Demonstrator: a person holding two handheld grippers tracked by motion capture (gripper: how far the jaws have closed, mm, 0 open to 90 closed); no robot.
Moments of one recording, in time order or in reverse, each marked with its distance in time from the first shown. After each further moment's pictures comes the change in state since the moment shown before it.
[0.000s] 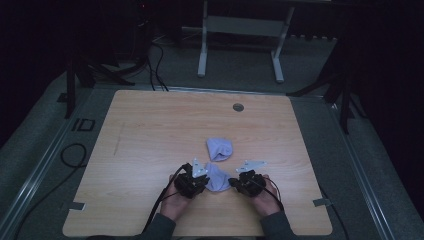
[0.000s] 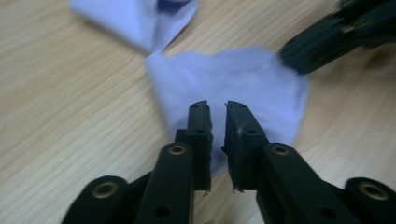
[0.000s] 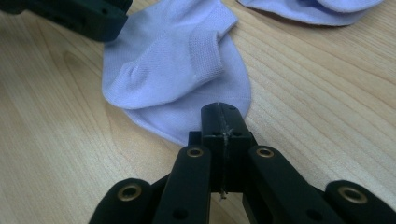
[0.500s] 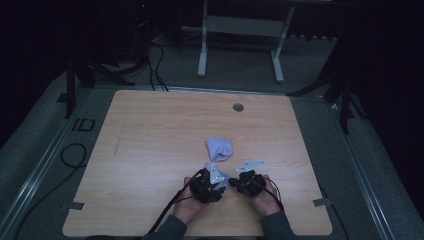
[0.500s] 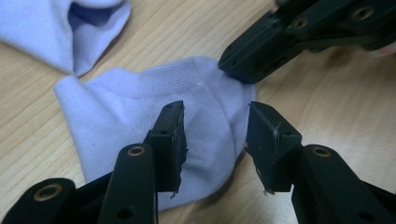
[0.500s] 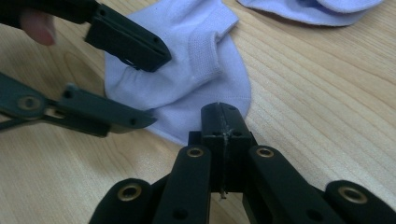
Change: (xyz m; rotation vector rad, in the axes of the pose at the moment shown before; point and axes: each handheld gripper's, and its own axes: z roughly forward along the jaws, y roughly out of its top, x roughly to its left) left arm -0.029 0.009 0.027 0.048 -0.031 0.062; right arm 0.000 0.000 0.000 -0.002 0.002 0.002
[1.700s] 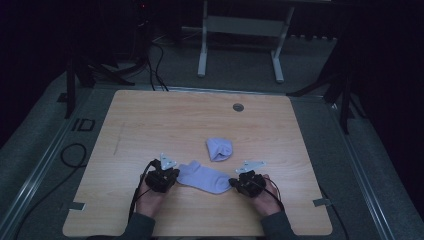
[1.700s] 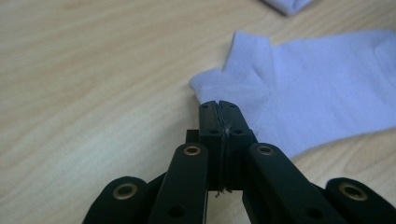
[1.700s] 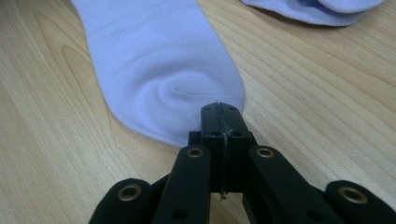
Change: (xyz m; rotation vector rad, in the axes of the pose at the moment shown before) left arm 0.085 -0.059 -0.062 -0.004 0.192 -0.272; right arm 0.002 0.001 -0.001 0.014 -0.011 -0.019
